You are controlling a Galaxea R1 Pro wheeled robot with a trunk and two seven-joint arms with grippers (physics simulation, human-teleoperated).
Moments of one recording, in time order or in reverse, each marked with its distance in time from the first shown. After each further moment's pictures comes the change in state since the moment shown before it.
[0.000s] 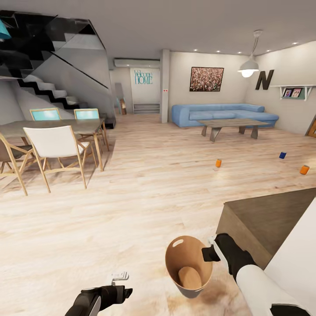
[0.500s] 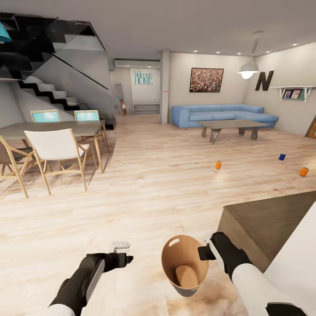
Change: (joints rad) left arm -0.168 0.005 0.005 -0.049 -0.003 0.123 0.010; right arm -0.007 0.028 0.009 -0.001 0.010 0.001 -0.002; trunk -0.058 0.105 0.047
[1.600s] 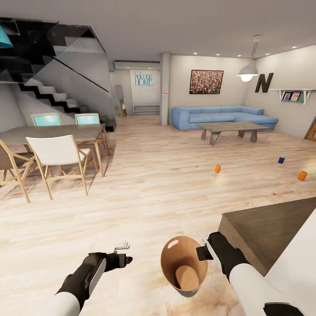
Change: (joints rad) left arm -0.085 0.006 0.003 0.199 0.002 -0.078 0.019; right arm 0.000 0.018 0.008 0.000 0.063 -0.003 0.002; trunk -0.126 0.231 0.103
